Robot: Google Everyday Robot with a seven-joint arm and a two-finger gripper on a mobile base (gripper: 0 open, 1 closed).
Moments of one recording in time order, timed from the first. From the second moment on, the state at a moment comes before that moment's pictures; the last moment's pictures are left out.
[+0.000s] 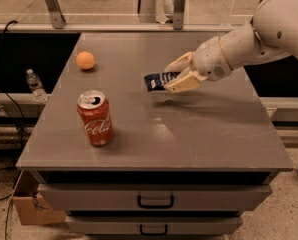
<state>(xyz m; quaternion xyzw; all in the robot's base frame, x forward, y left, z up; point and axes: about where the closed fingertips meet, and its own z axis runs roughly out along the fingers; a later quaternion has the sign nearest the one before) 0.600 -0.067 0.879 -0.64 0.63 0.23 0.38</state>
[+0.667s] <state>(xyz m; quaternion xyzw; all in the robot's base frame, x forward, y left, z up) 0.583 -0.016 0.836 -0.66 0.61 0.27 0.35</state>
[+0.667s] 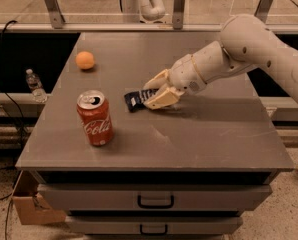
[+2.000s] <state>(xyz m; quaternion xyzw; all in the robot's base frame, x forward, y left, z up) 0.572 0.021 0.850 -0.68 0.56 0.33 0.34</state>
